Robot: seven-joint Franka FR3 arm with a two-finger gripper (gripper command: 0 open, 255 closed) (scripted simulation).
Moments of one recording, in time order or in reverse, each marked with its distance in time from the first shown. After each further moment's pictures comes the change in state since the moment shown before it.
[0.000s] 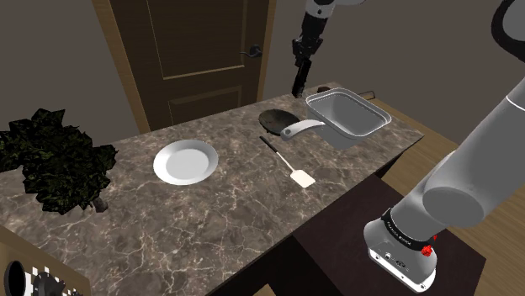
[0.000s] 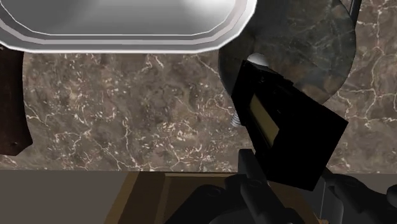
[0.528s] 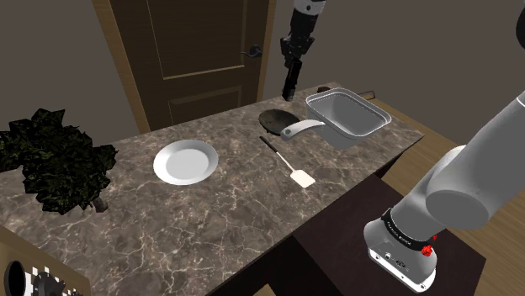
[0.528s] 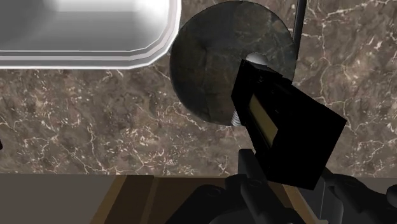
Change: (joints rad) arm 0.068 -0.063 0.064 -0.040 -0.023 -0.023 0.139
